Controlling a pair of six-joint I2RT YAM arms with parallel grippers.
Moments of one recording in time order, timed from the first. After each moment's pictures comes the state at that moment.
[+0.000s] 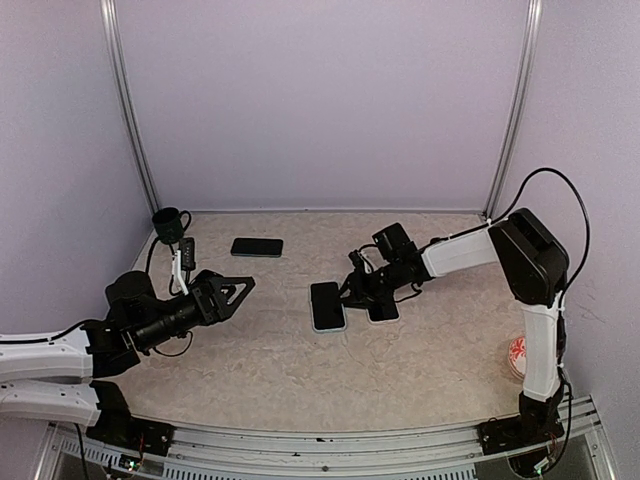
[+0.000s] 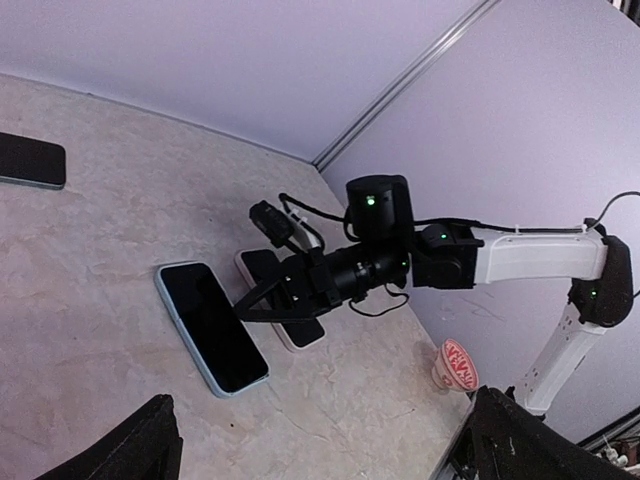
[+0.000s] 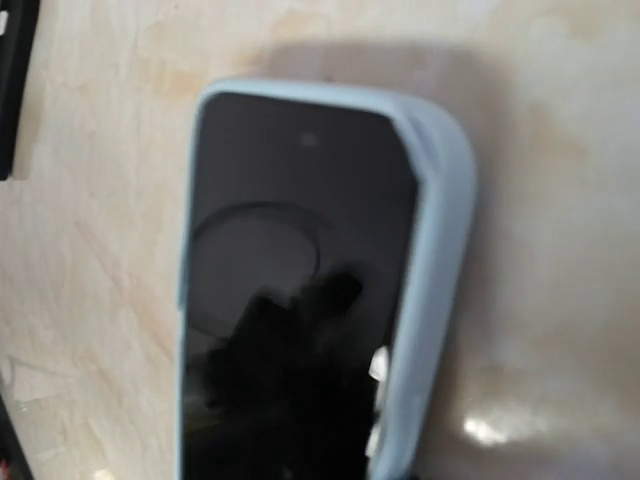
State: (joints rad) left arm -0.84 0.88 0.34 0.47 -0.01 -0.73; right arm 0.60 2.11 1.29 -0.06 -0.60 0.62
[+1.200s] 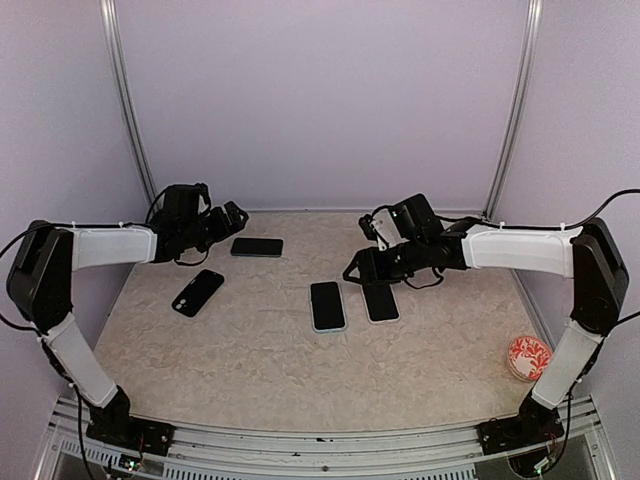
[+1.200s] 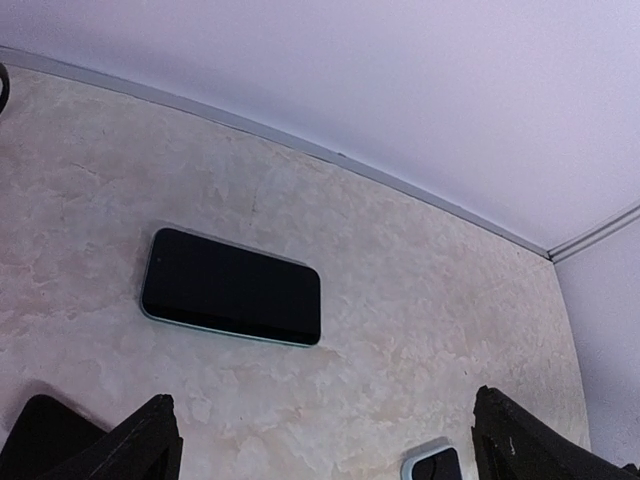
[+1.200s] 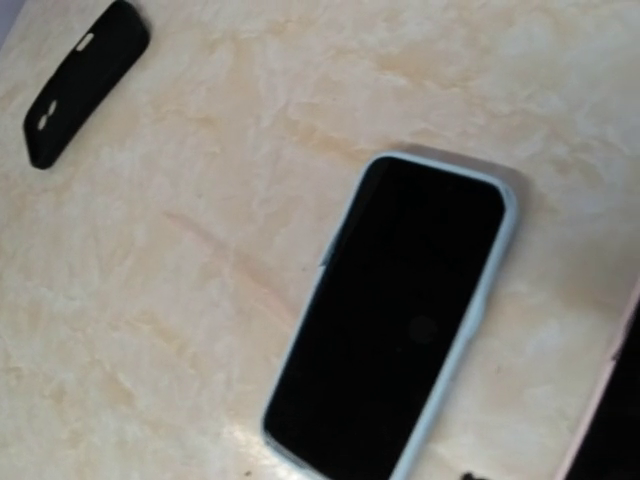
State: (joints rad) left arm -0.36 1.64 1.03 0.16 0.02 -0.62; right arm 0.69 1.71 1.20 -0.24 -0.31 0.43
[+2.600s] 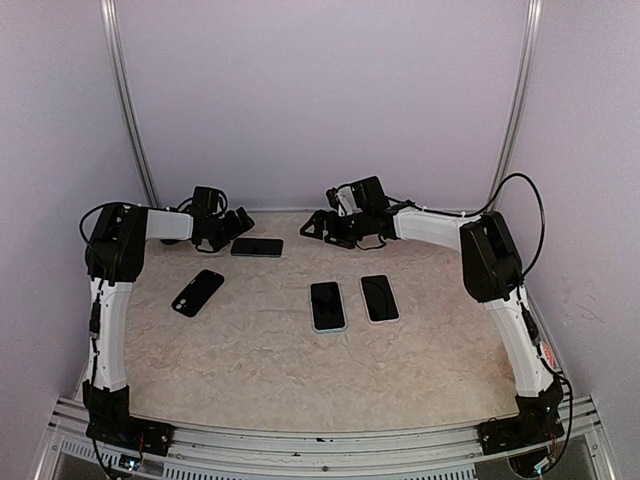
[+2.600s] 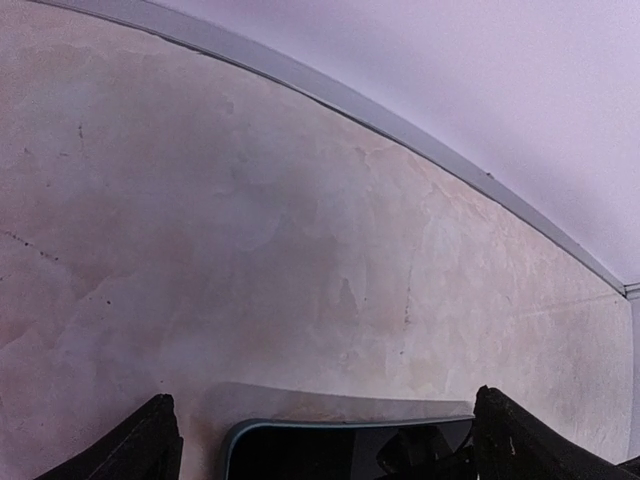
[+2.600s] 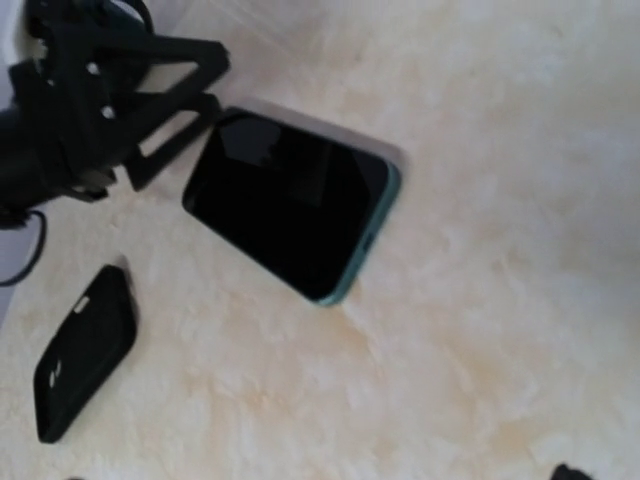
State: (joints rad) left arm -0.20 2.35 1.69 0.00 0.16 -0.63; right arm 0.57 2.46 2.06 -0.18 -0.49 0.52
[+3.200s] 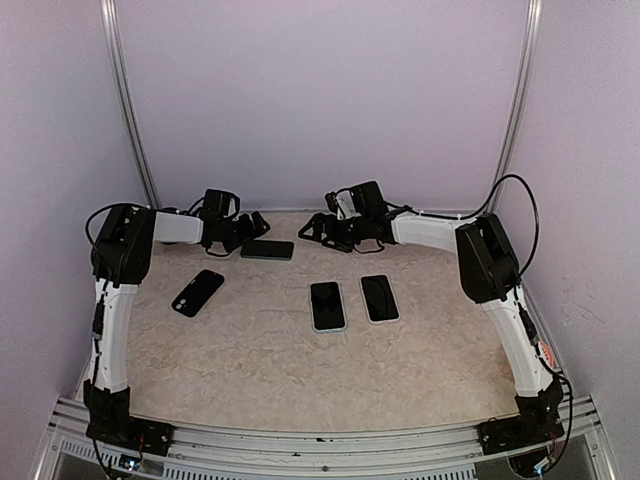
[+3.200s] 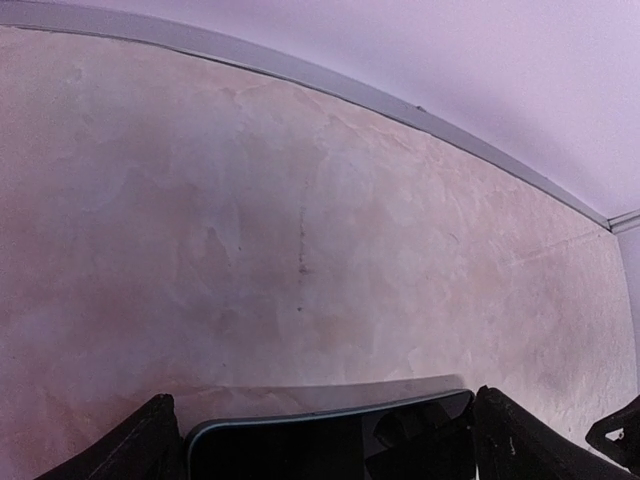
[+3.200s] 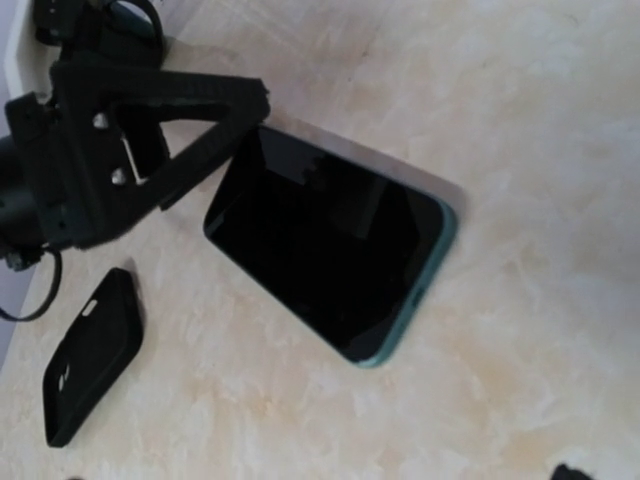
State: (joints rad) left arm -0.26 2.36 1.69 0.04 0.23 -0.55; right arm 0.57 2.49 2.05 -0.11 -0.51 0.55
